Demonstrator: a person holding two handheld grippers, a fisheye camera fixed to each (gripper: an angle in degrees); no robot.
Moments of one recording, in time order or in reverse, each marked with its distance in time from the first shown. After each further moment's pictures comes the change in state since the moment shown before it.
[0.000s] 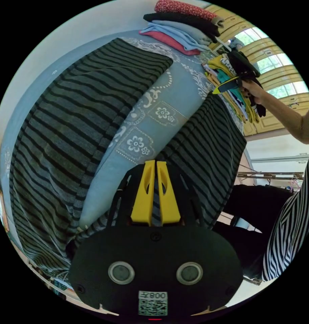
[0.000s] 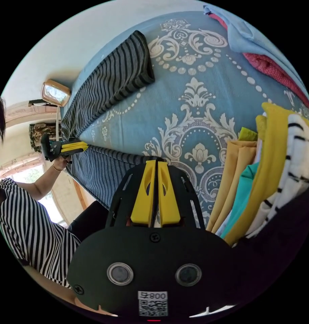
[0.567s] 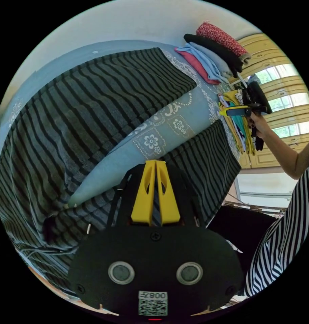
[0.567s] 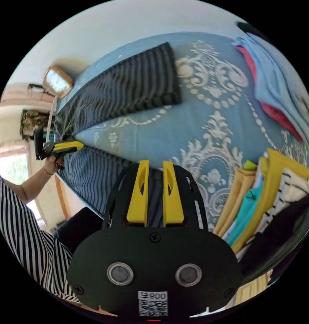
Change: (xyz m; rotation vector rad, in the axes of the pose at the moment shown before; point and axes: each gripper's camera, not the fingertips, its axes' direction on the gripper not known) left arm 0.025 0.045 -0.023 0.143 0.074 -0.255; right arm -0.085 -0.027 -0.009 0.085 0.159 -0.121
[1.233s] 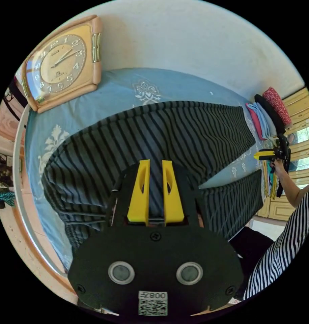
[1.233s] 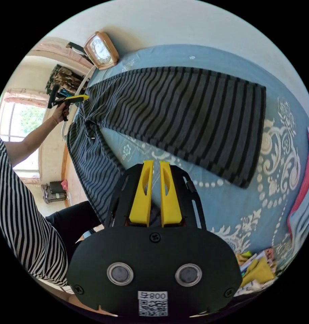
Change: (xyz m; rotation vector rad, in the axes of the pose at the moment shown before) left arm -0.249 -0.005 -0.184 0.650 -0.249 -0.099; right arm -0.134 -0.099 0.023 -0.044 -0.080 -0.381
